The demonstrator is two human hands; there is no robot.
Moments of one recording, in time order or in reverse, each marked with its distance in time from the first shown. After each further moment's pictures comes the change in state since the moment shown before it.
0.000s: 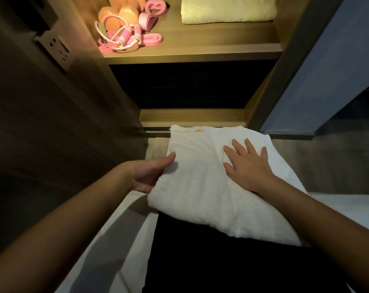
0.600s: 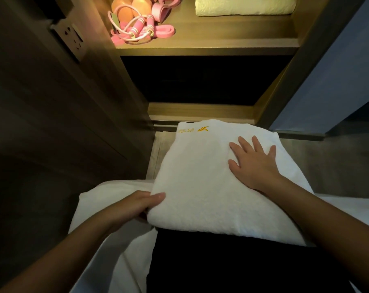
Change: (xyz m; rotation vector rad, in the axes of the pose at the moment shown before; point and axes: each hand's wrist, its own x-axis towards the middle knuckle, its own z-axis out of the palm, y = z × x) left_hand -0.029 -0.101 -0.022 0.324 0.577 -0.015; right_hand 0.004 -0.006 0.006 -0.016 0.031 -0.001
